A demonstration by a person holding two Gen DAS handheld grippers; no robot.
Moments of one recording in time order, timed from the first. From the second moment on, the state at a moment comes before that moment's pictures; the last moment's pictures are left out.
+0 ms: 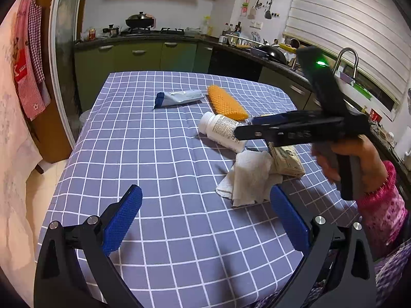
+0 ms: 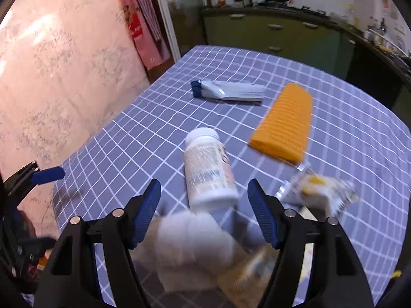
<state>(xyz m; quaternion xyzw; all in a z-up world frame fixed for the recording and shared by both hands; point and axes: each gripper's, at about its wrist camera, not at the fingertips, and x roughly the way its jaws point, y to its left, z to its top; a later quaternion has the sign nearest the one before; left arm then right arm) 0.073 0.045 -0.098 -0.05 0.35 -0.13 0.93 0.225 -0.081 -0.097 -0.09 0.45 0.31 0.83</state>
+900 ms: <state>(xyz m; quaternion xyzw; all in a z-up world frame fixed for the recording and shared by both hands) 0.077 0.038 -0.102 -0.04 0.36 -0.14 0.92 0.220 -0.088 -0.082 -0.07 0.43 0.32 0.84</state>
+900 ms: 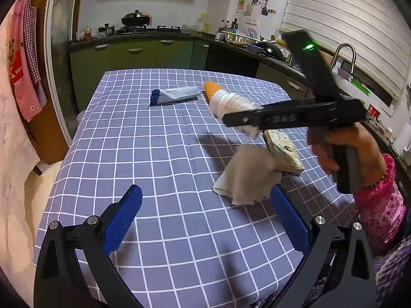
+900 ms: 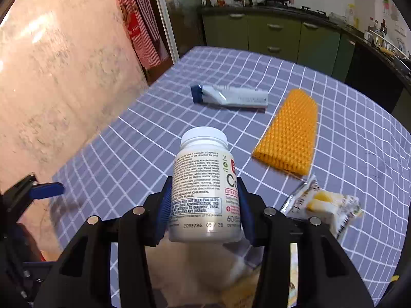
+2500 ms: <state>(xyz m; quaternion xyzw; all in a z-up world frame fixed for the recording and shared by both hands) 0.098 -0.069 -0.094 0.04 0.38 -0.23 0.90 0.071 -0.467 -0.109 0.17 0.37 -0.09 0.91</state>
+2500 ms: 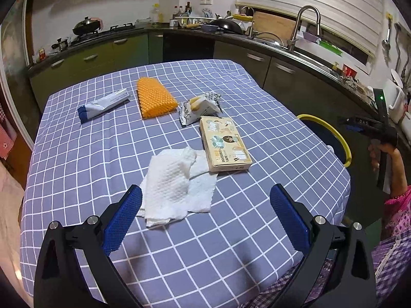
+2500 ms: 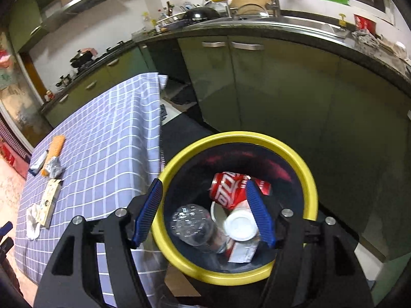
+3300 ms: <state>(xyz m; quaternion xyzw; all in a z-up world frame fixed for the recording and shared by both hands) 0.216 -0.178 -0.122 0.06 0.48 -0.20 0.85 0.080 -0.447 -0.128 0.18 0.39 -0.03 0.90</state>
